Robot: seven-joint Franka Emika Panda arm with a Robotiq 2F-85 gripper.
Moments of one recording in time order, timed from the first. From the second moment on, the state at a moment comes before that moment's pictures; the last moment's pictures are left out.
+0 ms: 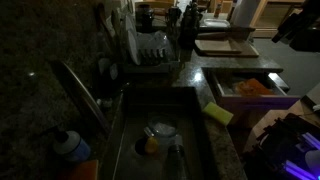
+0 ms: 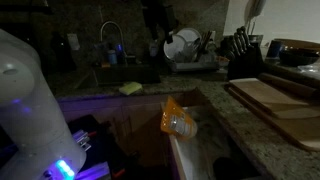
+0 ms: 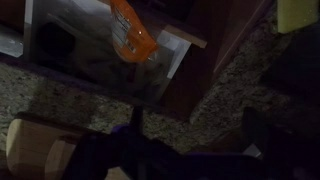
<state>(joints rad) -0.11 -0.72 -0.09 -2.59 -0.05 2.15 0.02</state>
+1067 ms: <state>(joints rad) -0.10 -0.41 -0.20 -2.55 -0.07 2.06 -0.20</state>
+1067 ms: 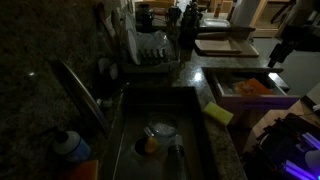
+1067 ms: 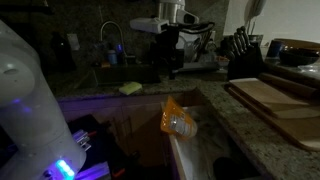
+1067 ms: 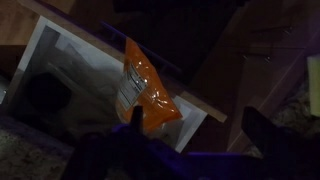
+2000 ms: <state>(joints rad) -0.14 -0.15 -0.23 -2.59 -0.13 2.33 -0.17</state>
